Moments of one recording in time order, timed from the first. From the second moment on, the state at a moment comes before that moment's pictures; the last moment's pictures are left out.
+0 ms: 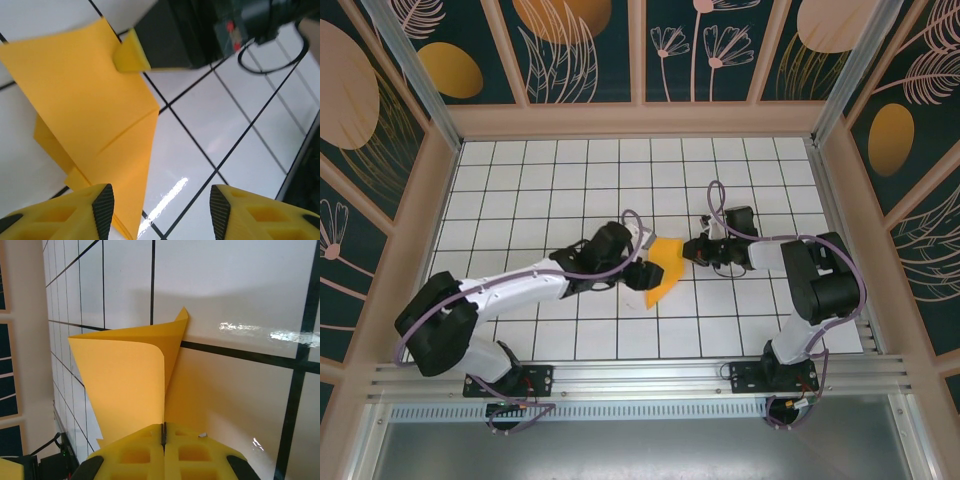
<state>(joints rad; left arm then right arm) -0.90 1.48 0.85 -0.12 0.22 -0.46 0.27 1.69 0.66 0.13 -0.80 0.57</state>
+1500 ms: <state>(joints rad) -1.13 1.91 1.14 -0.35 -0.29 -0.46 0.27 1.69 0.73 -0.02 -0.78 0.63</state>
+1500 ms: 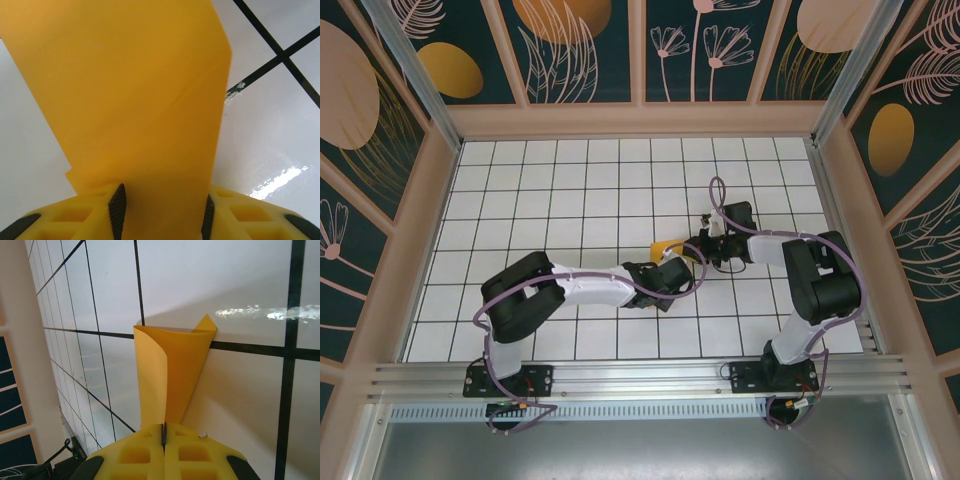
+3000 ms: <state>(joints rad) -0.92 1.87 1.10 -0.19 0.24 -0.51 0.19 1.36 0.56 -0.05 -0.61 0.63</state>
